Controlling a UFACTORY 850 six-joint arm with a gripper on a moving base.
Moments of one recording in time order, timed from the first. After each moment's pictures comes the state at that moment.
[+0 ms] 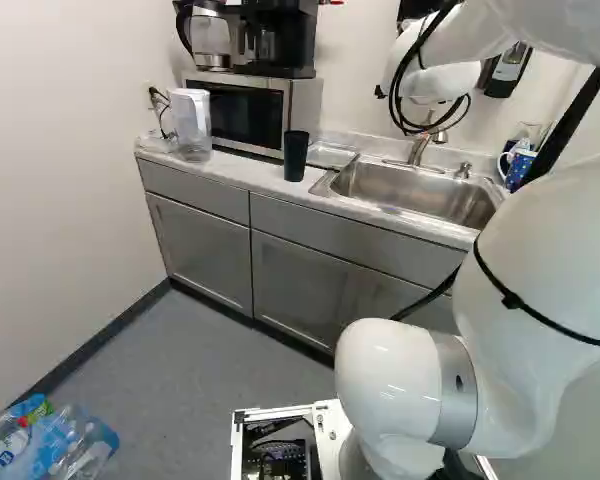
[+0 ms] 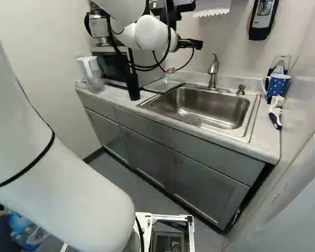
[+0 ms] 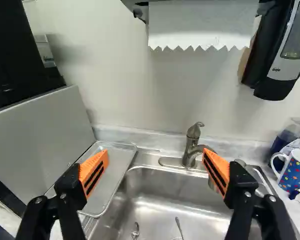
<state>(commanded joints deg) -20.6 7.2 -55.8 0.0 17.7 0.0</state>
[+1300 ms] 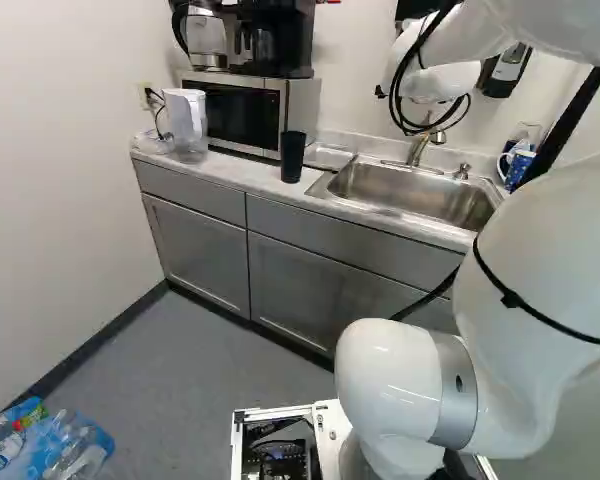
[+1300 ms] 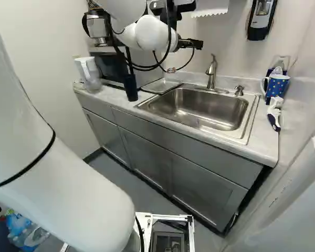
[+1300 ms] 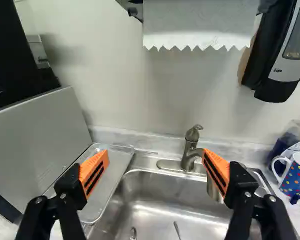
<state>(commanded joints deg) -20.7 6.8 -56.2 0.0 17.7 0.0</state>
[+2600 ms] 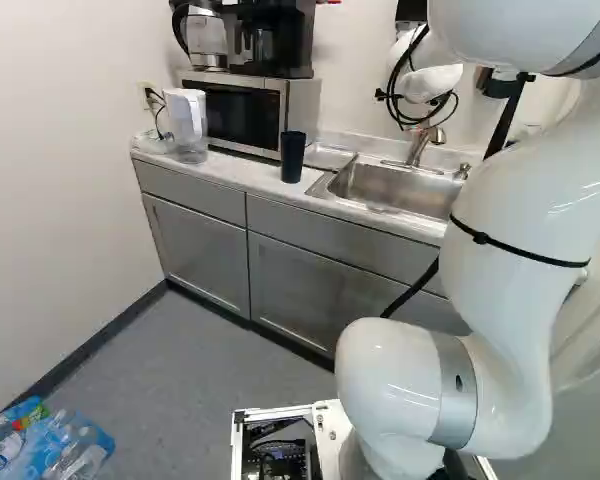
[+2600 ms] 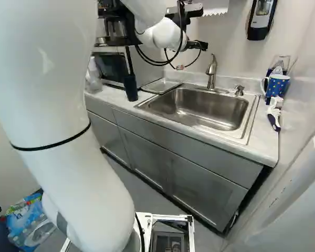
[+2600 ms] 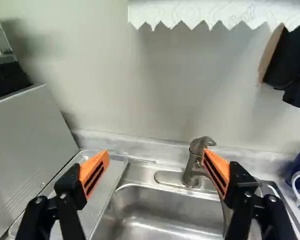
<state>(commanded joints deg) -21.3 -8.8 -71.9 0.0 14.3 0.0</state>
